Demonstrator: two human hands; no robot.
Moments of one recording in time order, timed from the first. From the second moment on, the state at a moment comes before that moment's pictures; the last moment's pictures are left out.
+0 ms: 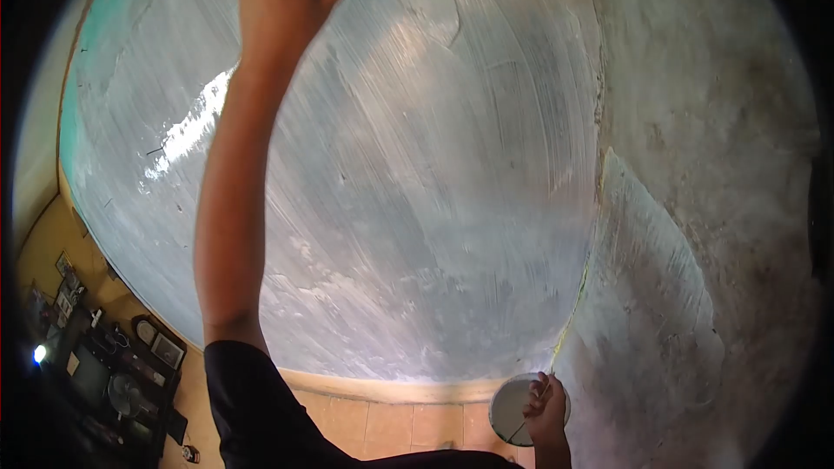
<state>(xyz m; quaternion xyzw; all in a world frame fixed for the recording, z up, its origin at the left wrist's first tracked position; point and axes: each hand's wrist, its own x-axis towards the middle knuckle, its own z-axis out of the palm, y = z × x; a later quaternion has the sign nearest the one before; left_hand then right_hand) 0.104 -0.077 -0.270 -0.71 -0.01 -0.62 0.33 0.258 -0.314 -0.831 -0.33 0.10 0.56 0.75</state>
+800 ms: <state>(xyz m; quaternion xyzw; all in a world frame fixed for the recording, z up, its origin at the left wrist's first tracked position) 0.143 -0.077 -0.771 -0.91 -0.04 -0.39 0.11 0.275 -0.359 -0.823 -0.37 0.10 0.56 0.74</state>
